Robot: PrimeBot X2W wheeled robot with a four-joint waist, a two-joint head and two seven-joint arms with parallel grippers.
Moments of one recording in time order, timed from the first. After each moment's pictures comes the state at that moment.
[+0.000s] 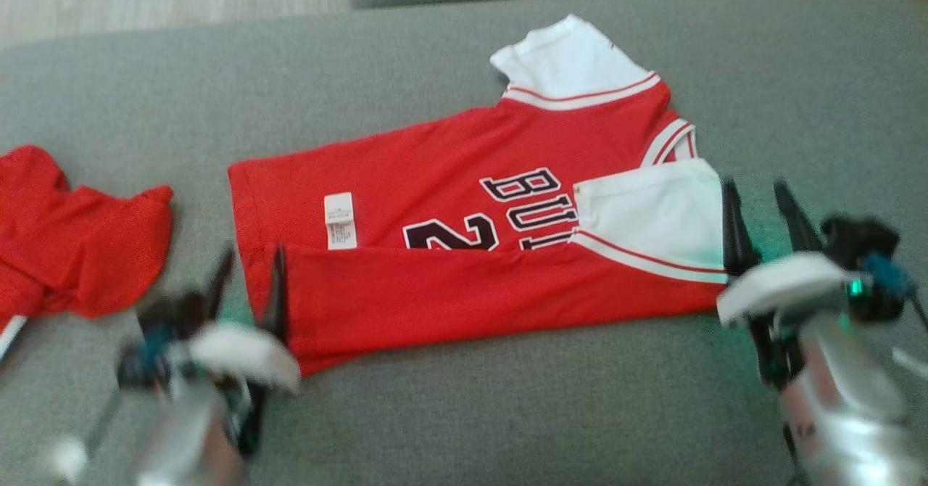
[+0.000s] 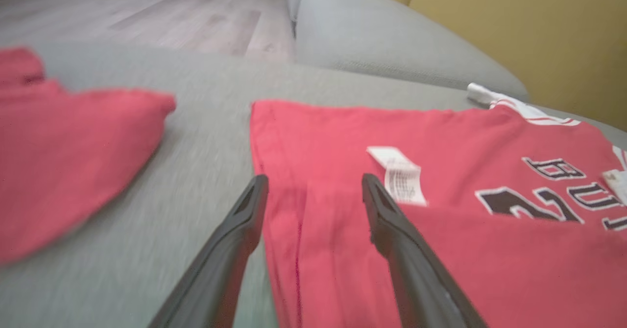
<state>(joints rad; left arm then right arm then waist) -0.35 0.12 -0.20 0.74 -0.39 -0.13 -0.25 -0.42 -0.13 0.06 0.75 0.29 0.13 -0.26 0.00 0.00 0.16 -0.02</state>
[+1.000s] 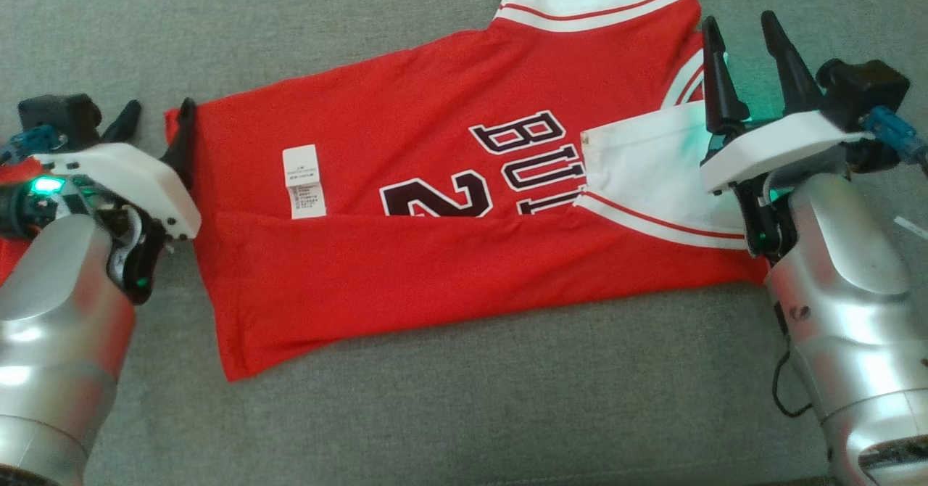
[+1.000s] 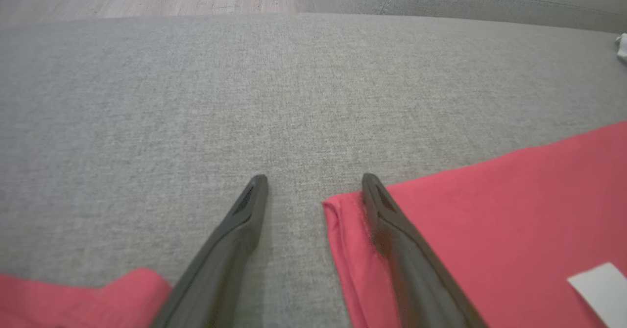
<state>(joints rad) -0.83 0.38 -0.57 0.93 -0.74 -0.13 0.03 -0.72 -0.14 0.18 0.75 0.29 0.13 -0.26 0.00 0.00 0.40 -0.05</state>
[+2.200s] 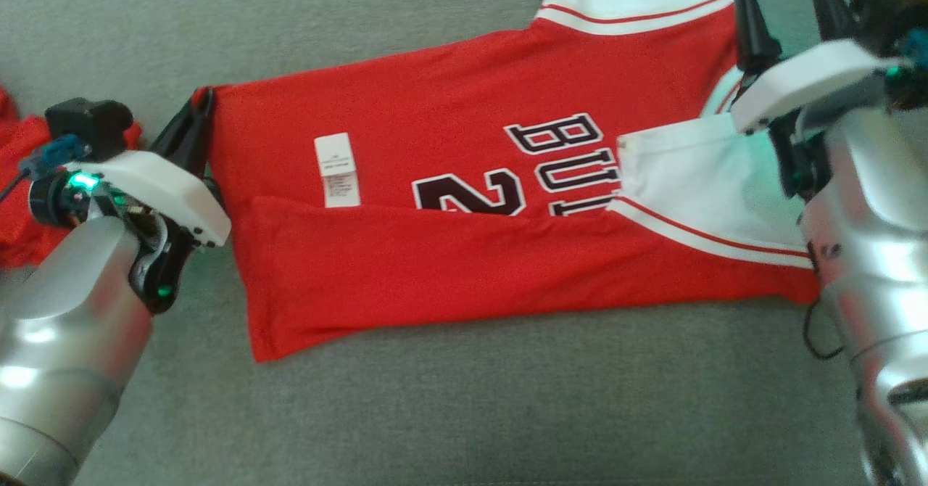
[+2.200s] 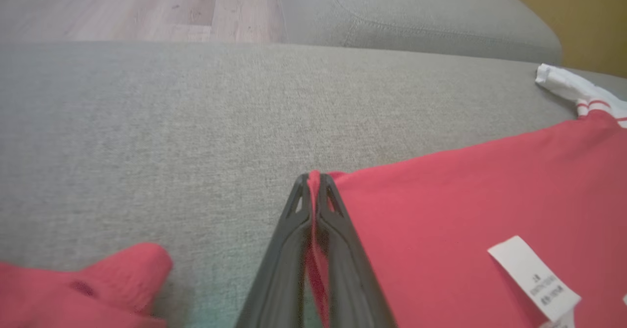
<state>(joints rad) -0.84 0.44 -0.84 0.80 -0.99 -0.13 -0.09 -0.88 -0.19 0.18 0.87 0.26 0.13 -0.23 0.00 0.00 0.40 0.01</state>
